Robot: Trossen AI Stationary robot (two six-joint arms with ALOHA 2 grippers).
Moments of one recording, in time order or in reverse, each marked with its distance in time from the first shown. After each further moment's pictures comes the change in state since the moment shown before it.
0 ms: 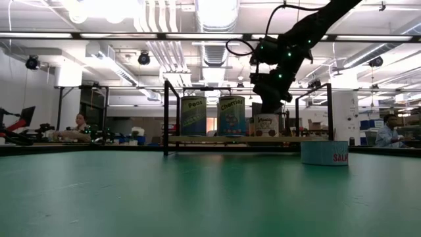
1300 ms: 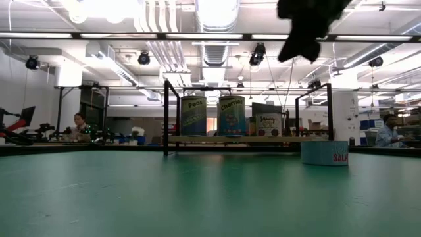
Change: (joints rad) left arm 0.000 0.000 0.000 0.042 0.003 0.066; right arm 0.589 -0.451 -0.147 -0.142 -0.034 0.437
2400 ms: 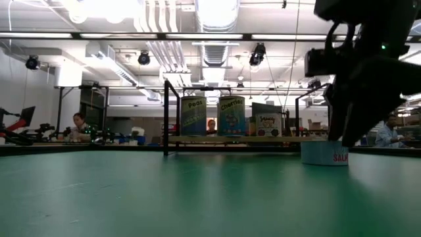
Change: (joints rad) left arm 0.000 0.000 0.000 0.004 -0.001 0.004; right arm 0.387 0.289 -0.214 0.039 0.216 0.257
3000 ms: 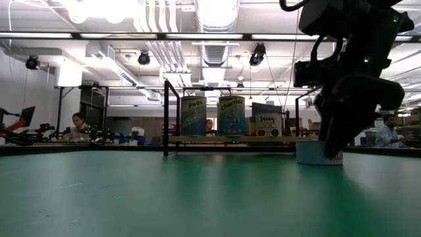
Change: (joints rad) left arm 0.000 0.000 0.000 0.000 0.000 -0.002; right arm -0.054 0.067 0.004 0.075 0.001 -0.044
